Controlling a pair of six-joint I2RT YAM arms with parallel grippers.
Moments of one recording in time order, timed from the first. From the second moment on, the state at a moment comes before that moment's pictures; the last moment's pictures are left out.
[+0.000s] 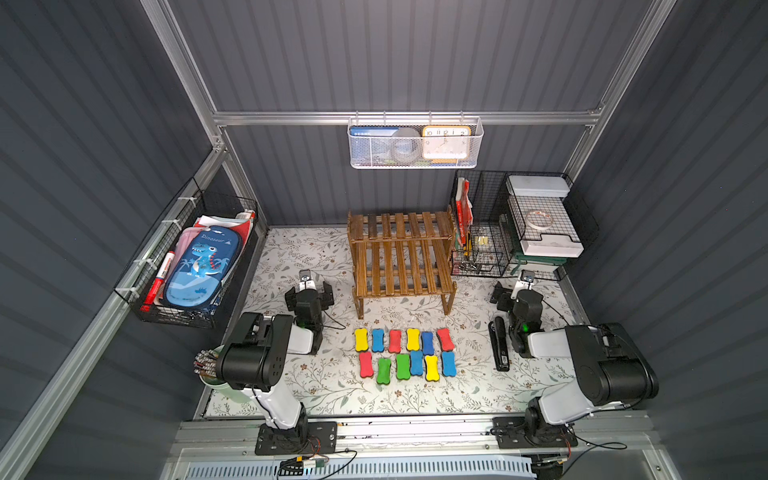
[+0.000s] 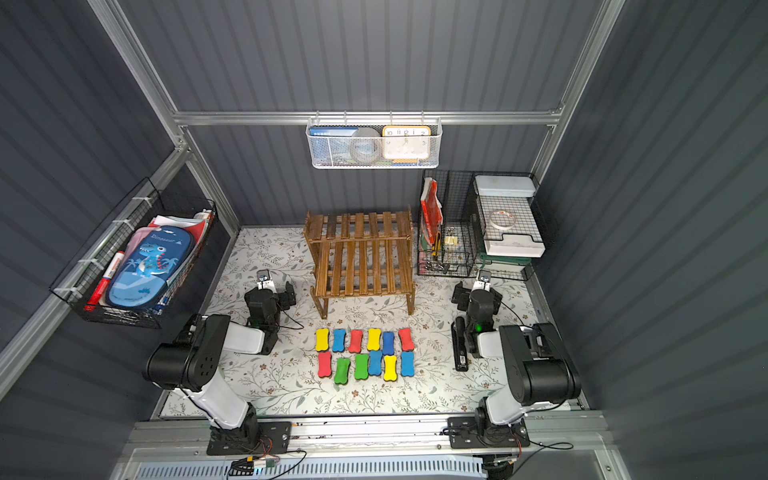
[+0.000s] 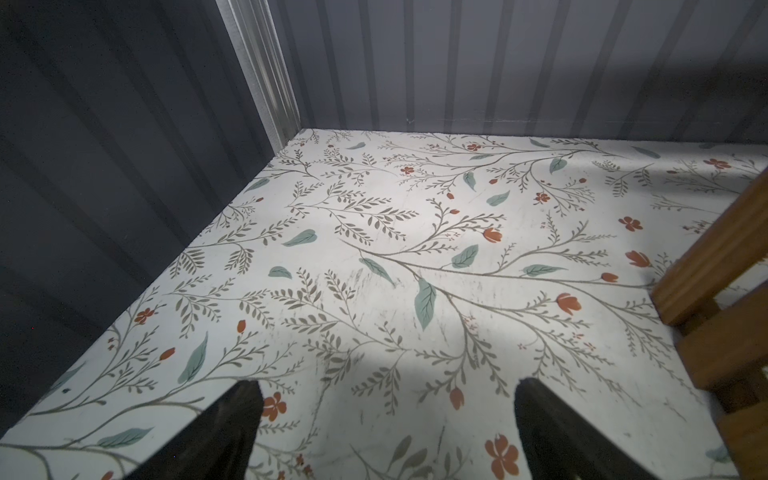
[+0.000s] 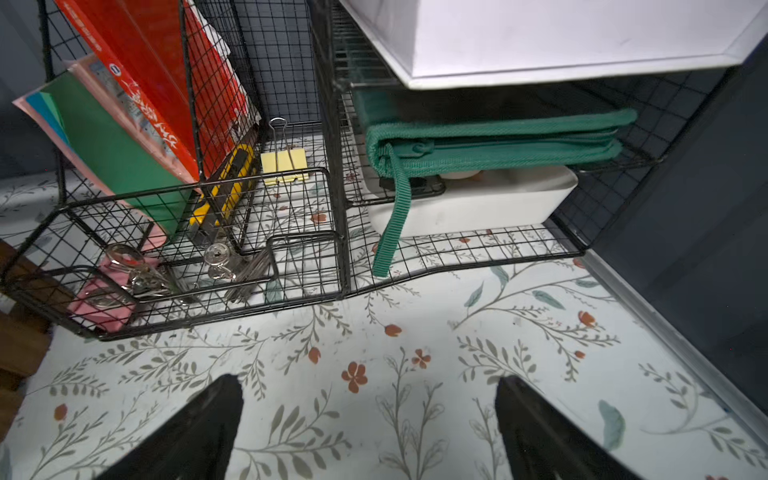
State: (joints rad) left arm -0.14 1.71 0.45 0.95 -0.32 0.00; right arm 0.03 1.56 0.36 0.87 0.29 0.10
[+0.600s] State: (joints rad) left arm -0.14 1.71 0.45 0.95 -0.32 0.00; right arm 0.03 1.56 0.37 0.87 0.30 0.13
